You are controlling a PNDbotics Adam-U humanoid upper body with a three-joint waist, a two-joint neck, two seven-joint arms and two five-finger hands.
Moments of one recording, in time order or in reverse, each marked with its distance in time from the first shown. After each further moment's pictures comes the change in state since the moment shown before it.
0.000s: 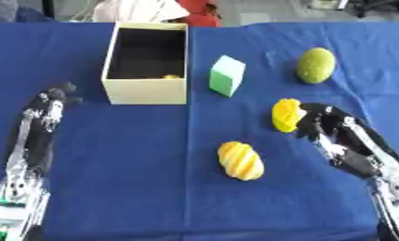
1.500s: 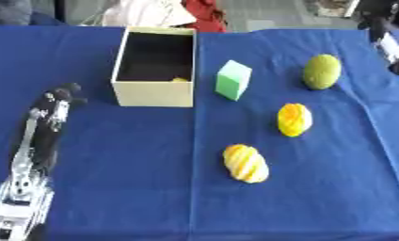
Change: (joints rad) left arm 0.011 0.009 0.000 0.002 0.000 0.001 -0.003; right arm -0.497 -0.311 -0.088 0.200 -0.029 -0.066 -0.189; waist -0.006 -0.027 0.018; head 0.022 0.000
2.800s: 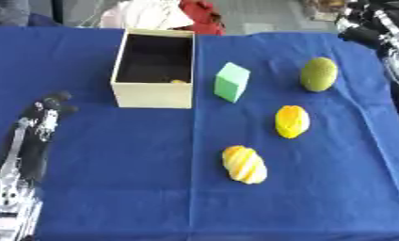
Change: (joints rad) left arm 0.001 0.001 -0.024 0.010 0.006 0.001 -0.021; right arm -0.392 0.030 -0.048 1.001 0.198 0.110 -0.157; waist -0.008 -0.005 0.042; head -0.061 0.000
